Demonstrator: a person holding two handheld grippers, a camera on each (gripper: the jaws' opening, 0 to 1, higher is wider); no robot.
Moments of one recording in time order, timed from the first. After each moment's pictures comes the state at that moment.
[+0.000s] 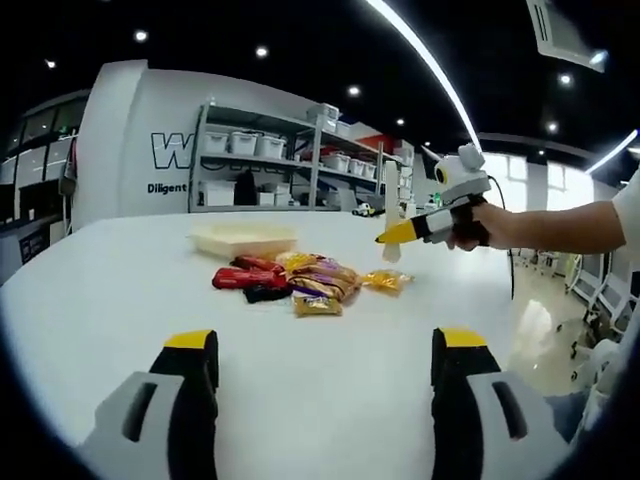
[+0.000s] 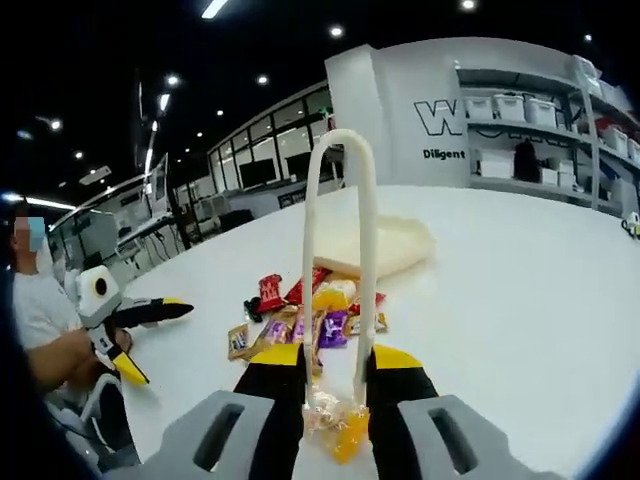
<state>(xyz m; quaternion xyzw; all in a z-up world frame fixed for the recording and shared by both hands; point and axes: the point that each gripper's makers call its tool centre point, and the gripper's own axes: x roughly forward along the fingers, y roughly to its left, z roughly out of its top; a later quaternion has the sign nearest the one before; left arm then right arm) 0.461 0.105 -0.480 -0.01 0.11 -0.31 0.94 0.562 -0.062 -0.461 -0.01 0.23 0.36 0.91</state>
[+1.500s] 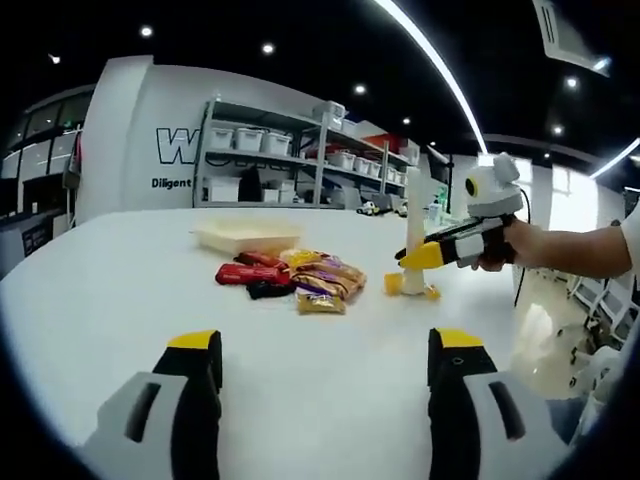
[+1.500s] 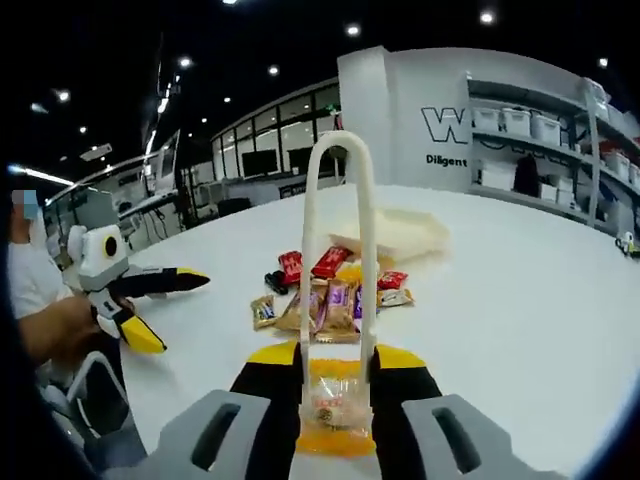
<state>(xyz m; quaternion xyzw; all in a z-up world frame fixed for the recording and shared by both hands) 0.461 0.106 -0.480 -0.02 0.11 -0.30 0.95 0.513 -0.042 -0.469 -0.05 0.21 0.35 0.91</state>
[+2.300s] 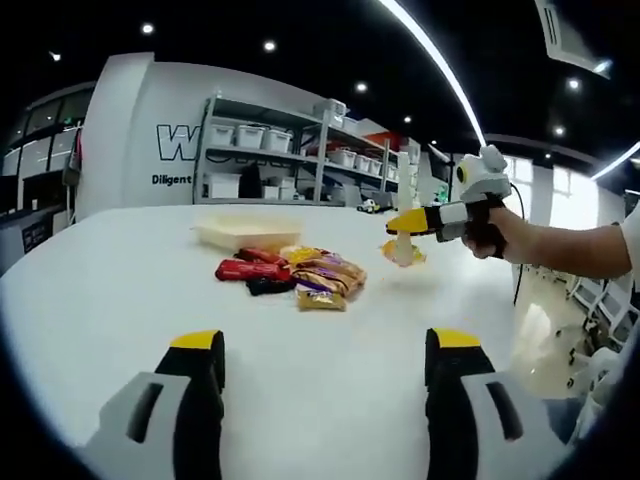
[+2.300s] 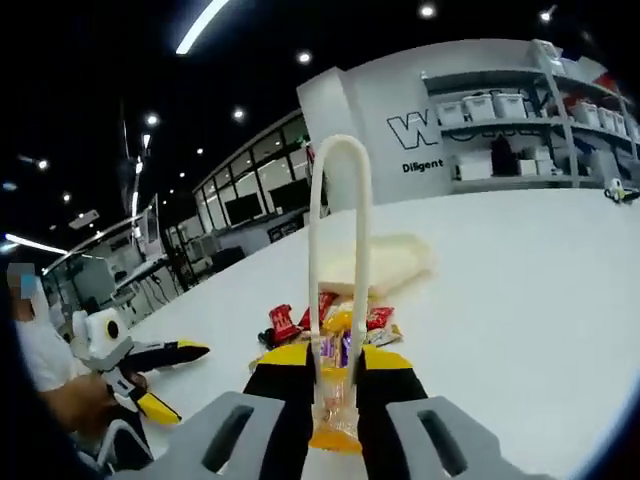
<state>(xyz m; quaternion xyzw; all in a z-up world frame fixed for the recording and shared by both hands) 0.461 0.106 -0.483 -0.03 0.12 -0.31 0.94 0.548 -0.049 -0.423 0.07 0.17 0.33 0.92</state>
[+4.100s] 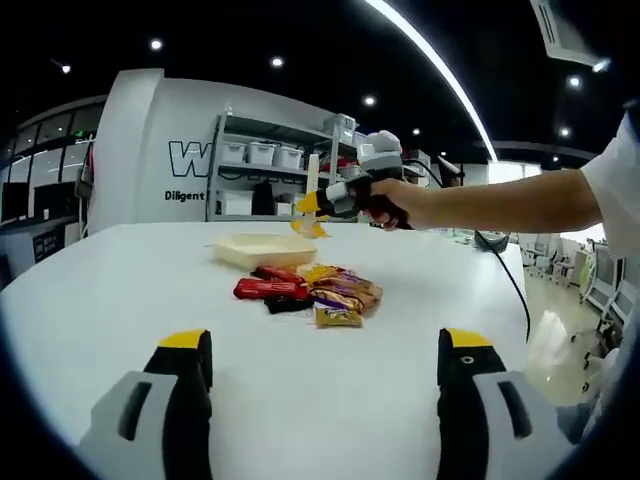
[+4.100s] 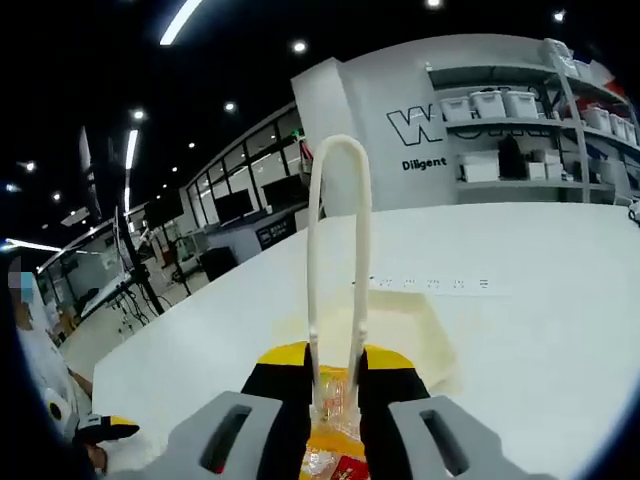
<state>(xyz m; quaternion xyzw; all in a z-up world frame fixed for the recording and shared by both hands) 0.467 0.117 -0.471 -0.02 0.08 -0.28 0.96 0.715 0.017 -0.413 0.06 0.19 0.32 0.92</state>
